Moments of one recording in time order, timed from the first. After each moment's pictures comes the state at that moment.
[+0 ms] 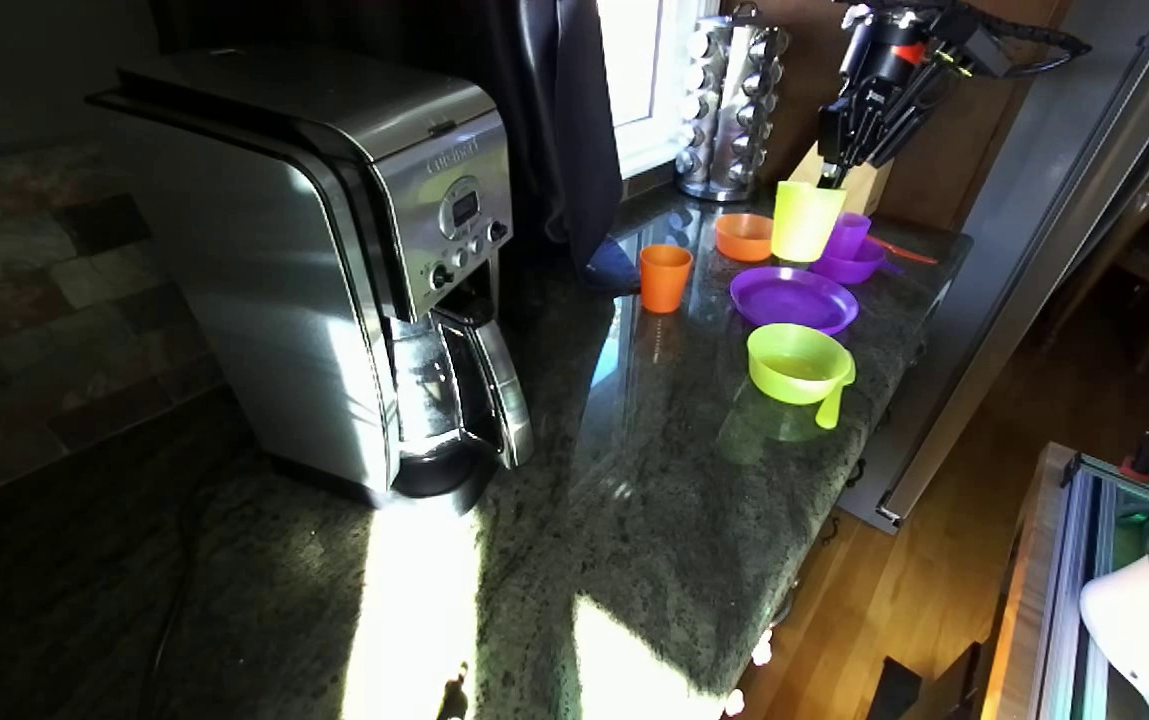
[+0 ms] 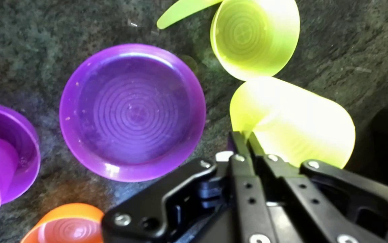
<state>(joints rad) -0.25 -0.20 -0.17 -2.23 0.25 1.96 -0.33</state>
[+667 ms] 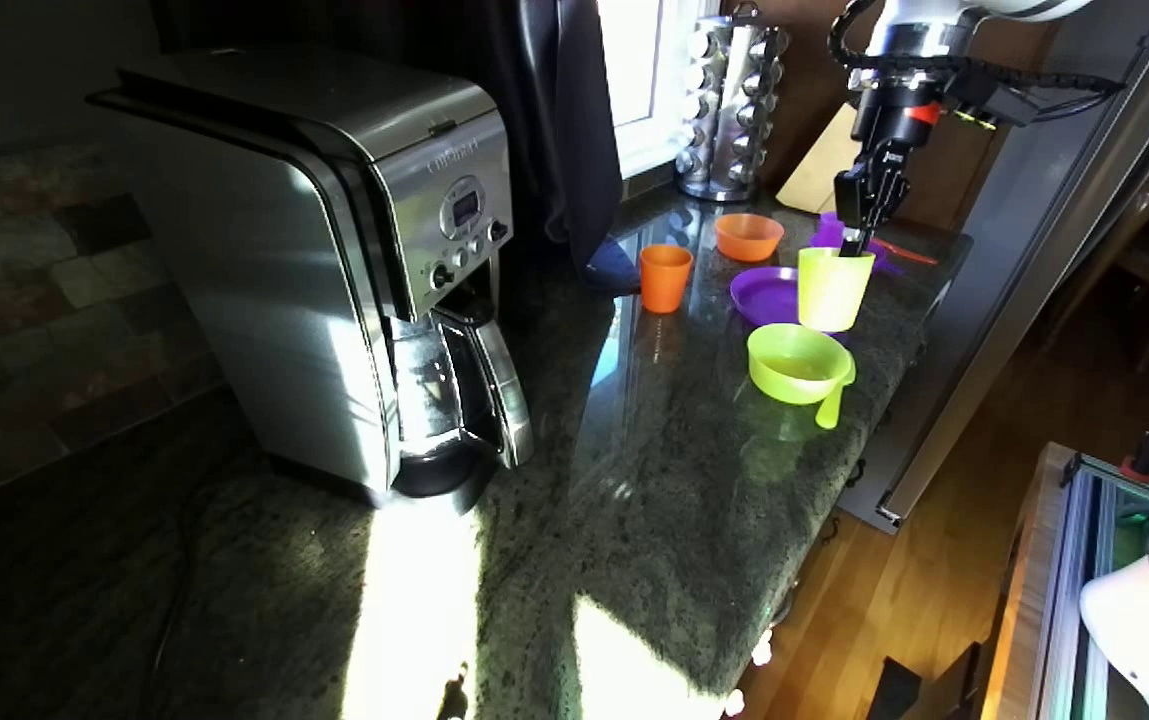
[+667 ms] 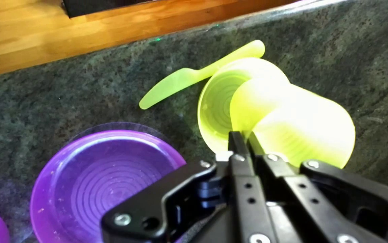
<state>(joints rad) -0.19 -0.29 -0.16 -2.43 0.18 1.98 -0.21</state>
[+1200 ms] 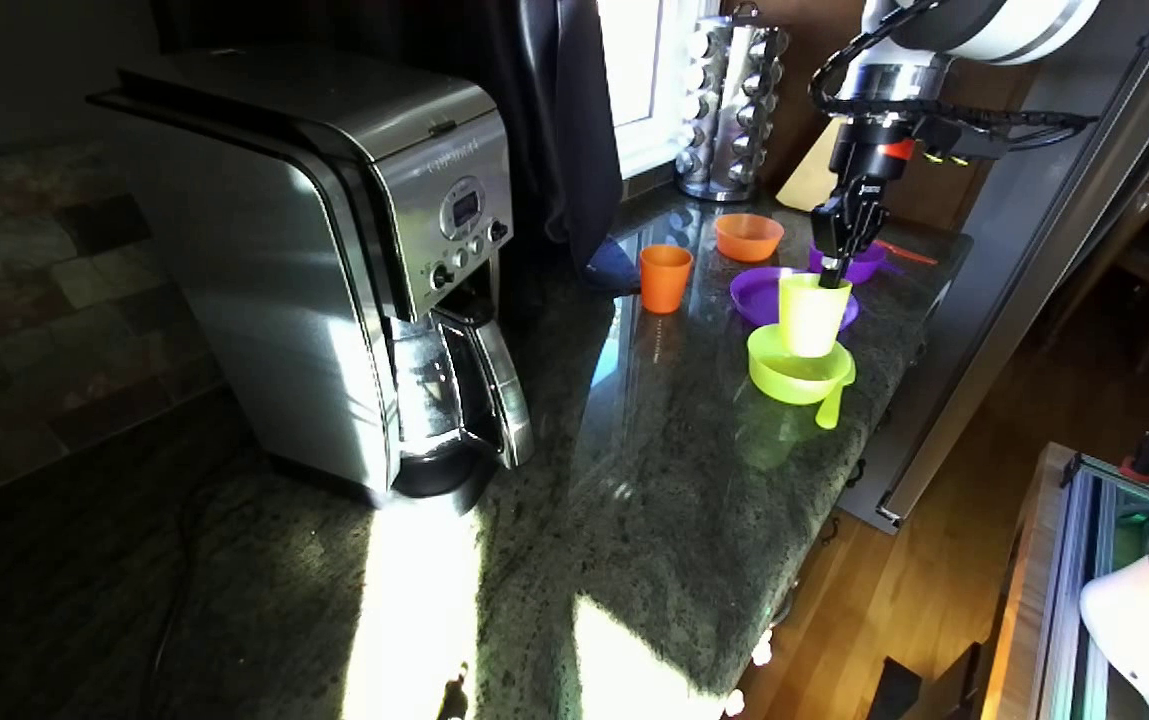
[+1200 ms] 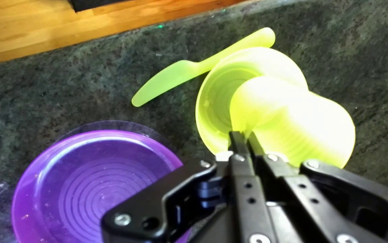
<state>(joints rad) -0.15 -0.25 -0.14 -2.48 0.17 2.11 -0.15</state>
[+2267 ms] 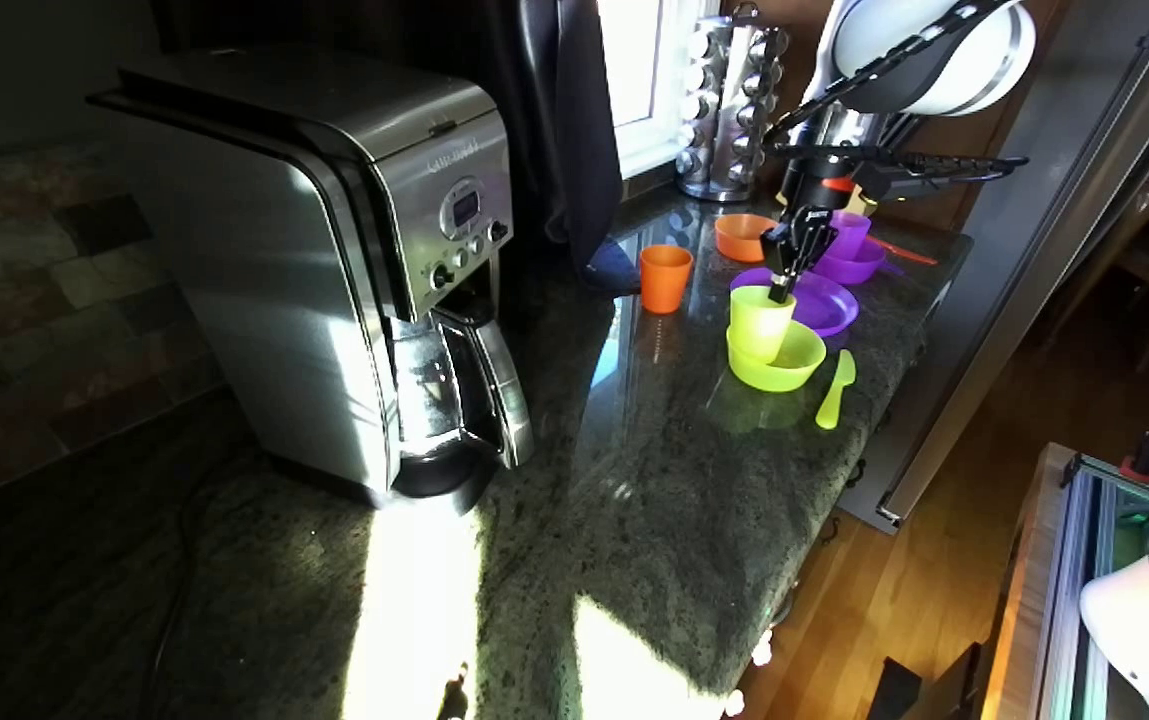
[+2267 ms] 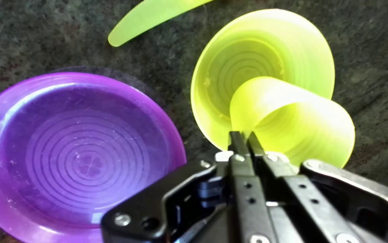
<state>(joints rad) -0.10 -0.13 -0.11 -2.47 0.17 2.35 -0.13</state>
